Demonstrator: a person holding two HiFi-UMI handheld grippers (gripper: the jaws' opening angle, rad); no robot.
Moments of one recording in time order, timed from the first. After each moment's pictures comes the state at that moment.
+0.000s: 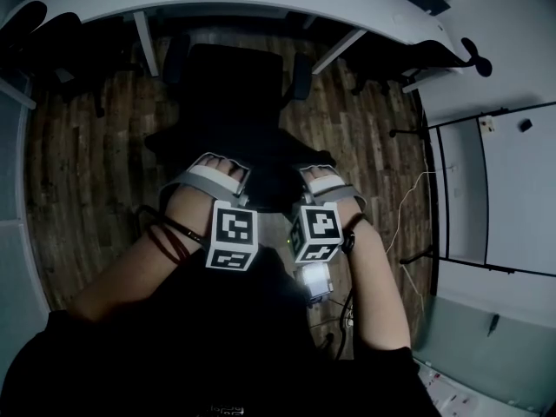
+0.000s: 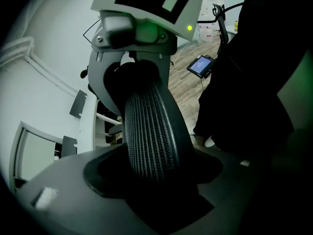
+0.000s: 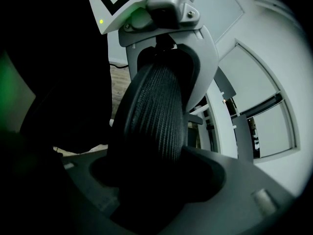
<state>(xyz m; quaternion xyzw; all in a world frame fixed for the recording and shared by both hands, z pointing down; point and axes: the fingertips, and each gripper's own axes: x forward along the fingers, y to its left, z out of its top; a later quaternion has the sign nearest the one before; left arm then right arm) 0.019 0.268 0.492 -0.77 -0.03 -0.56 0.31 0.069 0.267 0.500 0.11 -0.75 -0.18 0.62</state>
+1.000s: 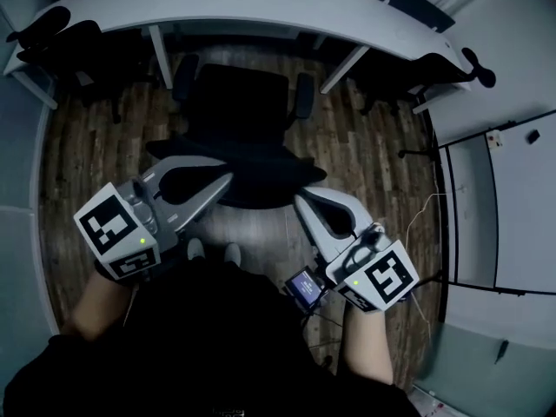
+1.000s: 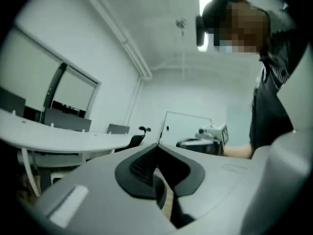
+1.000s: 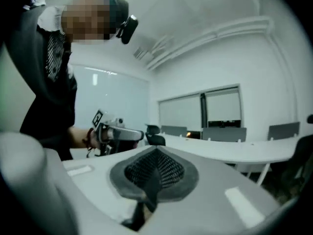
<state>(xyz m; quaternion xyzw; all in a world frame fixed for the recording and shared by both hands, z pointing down) 0.024 0.302 0.250 -0.97 0.20 0.01 -0.11 0.106 0.335 0.255 0.36 -0.93 0.05 0.05</state>
